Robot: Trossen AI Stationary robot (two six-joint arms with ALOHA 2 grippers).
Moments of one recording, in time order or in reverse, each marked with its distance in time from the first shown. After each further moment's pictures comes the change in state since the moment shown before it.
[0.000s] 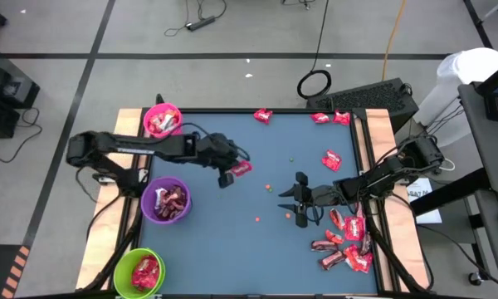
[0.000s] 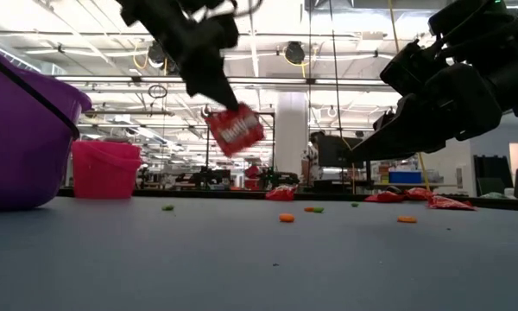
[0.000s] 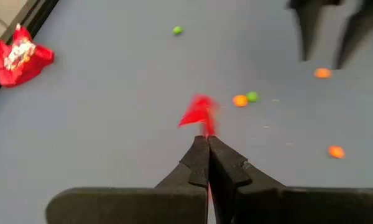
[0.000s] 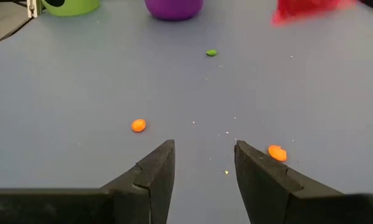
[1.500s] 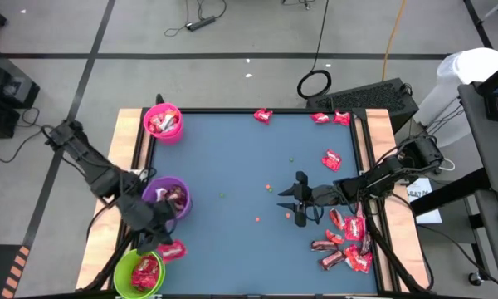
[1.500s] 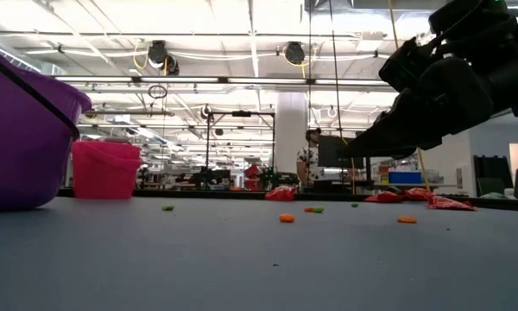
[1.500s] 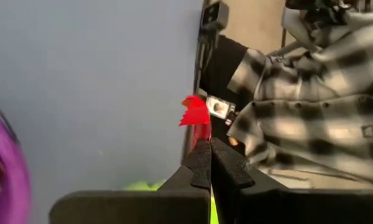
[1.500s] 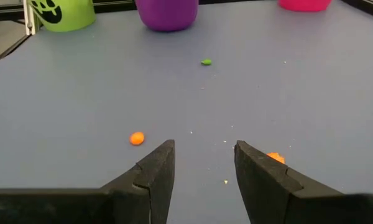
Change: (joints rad) left arm -0.843 -0.402 0.001 -0.402 0.137 -0.984; right arm 0.000 0.006 0.001 0.037 0.021 0.033
